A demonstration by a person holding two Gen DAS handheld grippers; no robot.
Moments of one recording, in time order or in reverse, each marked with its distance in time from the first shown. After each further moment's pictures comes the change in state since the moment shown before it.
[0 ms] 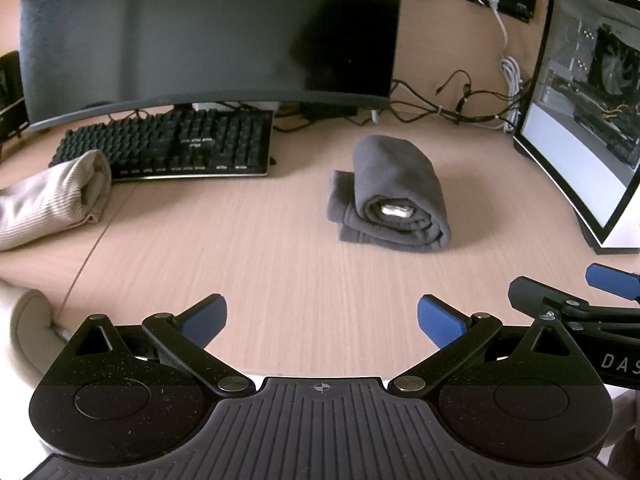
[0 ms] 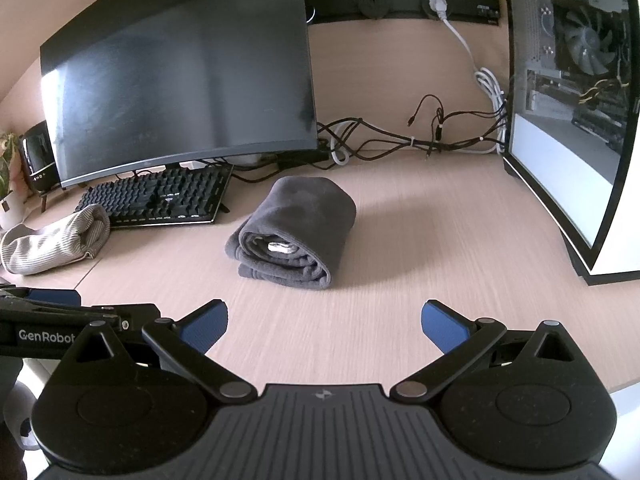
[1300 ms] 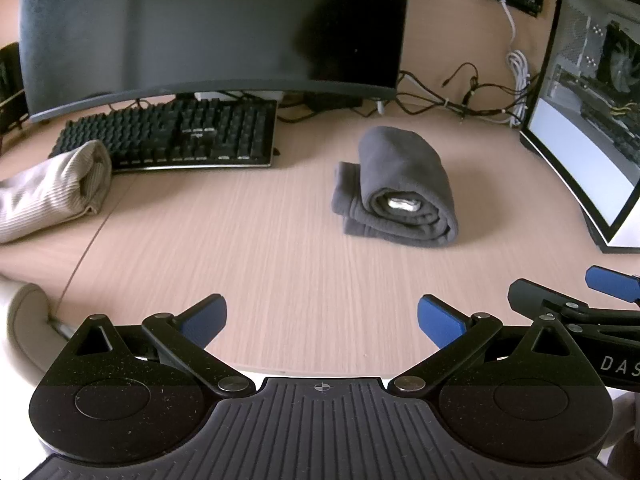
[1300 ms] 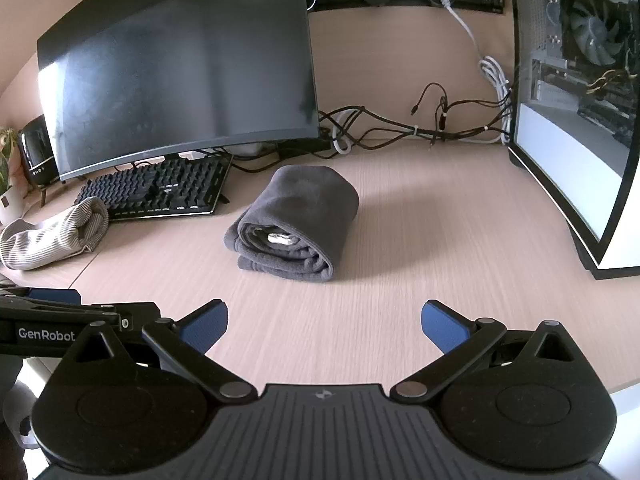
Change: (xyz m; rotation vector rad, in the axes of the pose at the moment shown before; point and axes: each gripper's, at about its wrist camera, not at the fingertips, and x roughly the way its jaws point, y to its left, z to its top) left arm 0.010 0.003 0.002 -0.008 0.029 0.004; right arm 0.011 -0.001 0.000 0.005 0.032 0.006
